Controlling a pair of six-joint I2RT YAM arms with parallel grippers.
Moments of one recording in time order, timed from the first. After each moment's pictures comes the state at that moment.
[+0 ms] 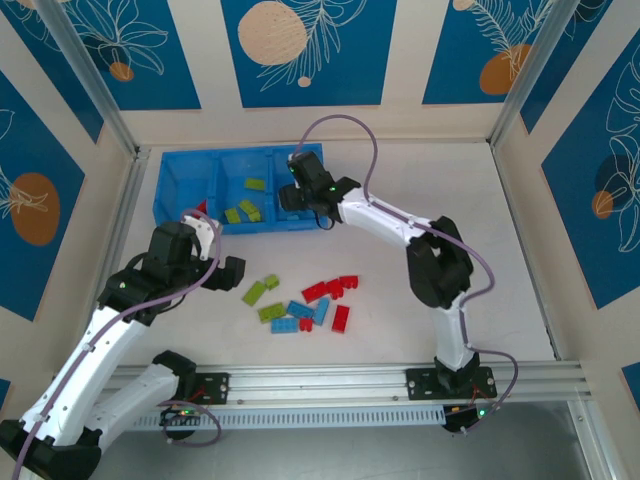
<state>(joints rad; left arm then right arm) -0.43 0.80 0.93 -0.91 -0.03 -0.12 0.71 2.06 1.75 -0.46 0.16 0.29</state>
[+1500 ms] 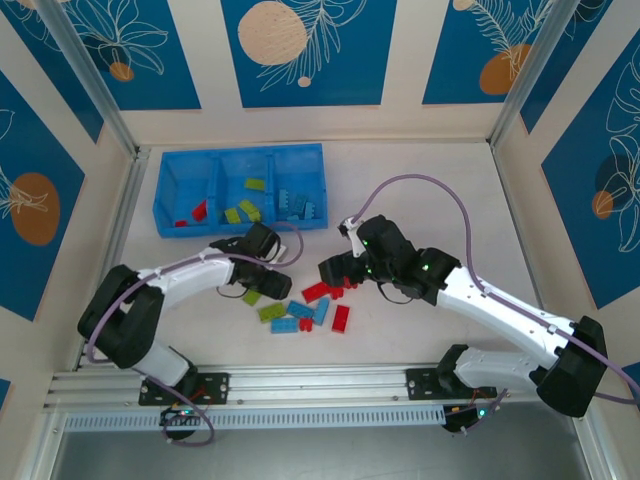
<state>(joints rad) -0.62 1.55 0.85 -0.55 0.07 -0.18 0.84 1.13 0.94 -0.57 -0.03 0.40</state>
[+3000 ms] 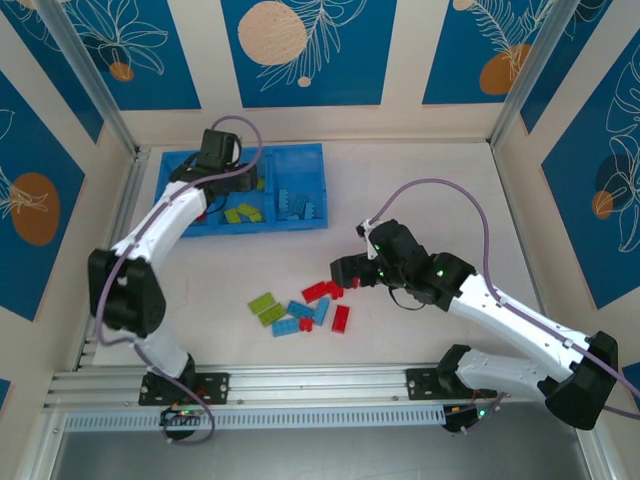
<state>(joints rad) -0.31 1.64 1.47 -0.59 -0.09 -0.23 0.80 1.04 0.91 -0.67 0.02 0.52</state>
